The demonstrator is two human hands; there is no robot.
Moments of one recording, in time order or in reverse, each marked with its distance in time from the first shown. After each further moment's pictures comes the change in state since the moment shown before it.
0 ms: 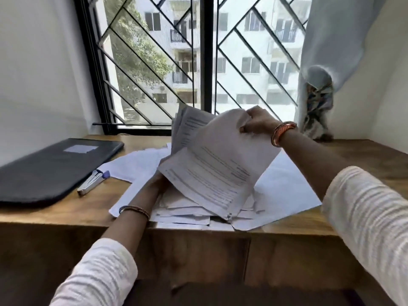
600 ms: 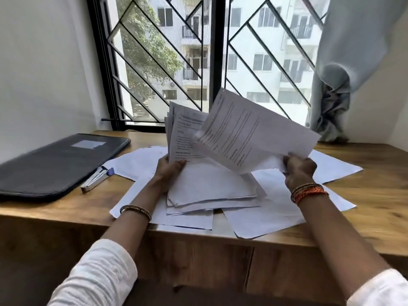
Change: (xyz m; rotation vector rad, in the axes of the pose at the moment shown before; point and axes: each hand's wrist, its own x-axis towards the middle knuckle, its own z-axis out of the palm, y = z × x) left_hand 0.013 -0.009 -0.011 -0.019 0.172 0.096; right_hand -0.049 0.094 0.060 1.091 0.668 0.624
